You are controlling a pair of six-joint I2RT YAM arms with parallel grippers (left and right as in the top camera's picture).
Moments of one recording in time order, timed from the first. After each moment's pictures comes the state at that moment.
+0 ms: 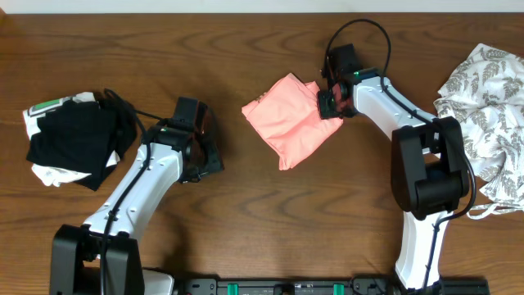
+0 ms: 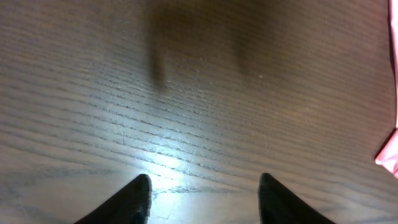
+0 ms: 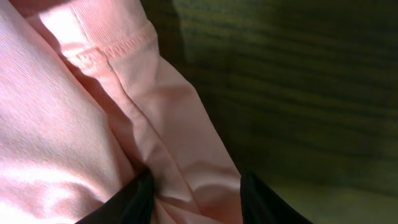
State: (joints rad) left arm -0.22 1.53 0.96 -0.81 0.08 -0.52; right arm 0.27 2.16 1.54 -0.65 -0.02 0.14
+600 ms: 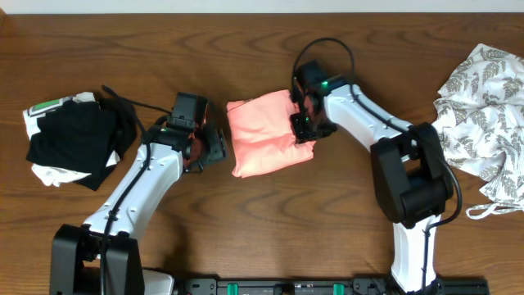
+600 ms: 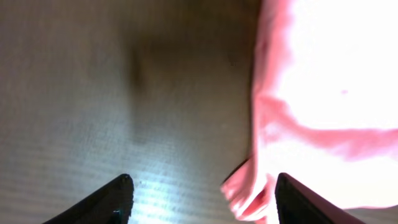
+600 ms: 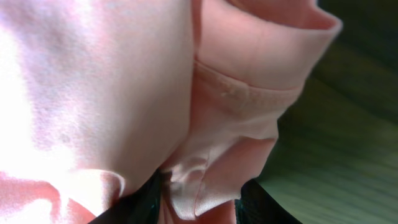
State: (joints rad) left arm -0.22 1.53 0.96 -0.65 0.08 -0.51; right arm 0.44 2.16 1.54 -0.85 -0.13 0.16
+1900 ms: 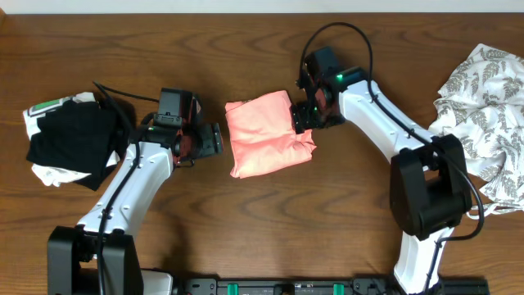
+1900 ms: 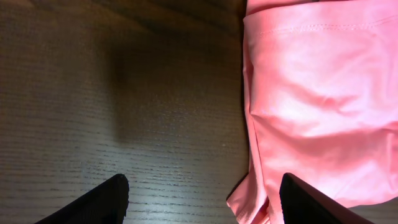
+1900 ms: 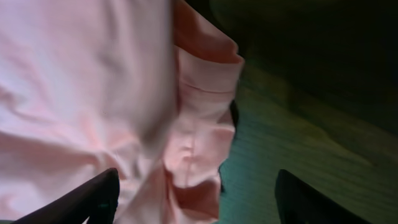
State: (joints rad) left arm -0.15 1.53 0.96 -0.60 0.16 -0.35; right arm 0.38 2.05 1.55 -0.85 -0.16 0.15
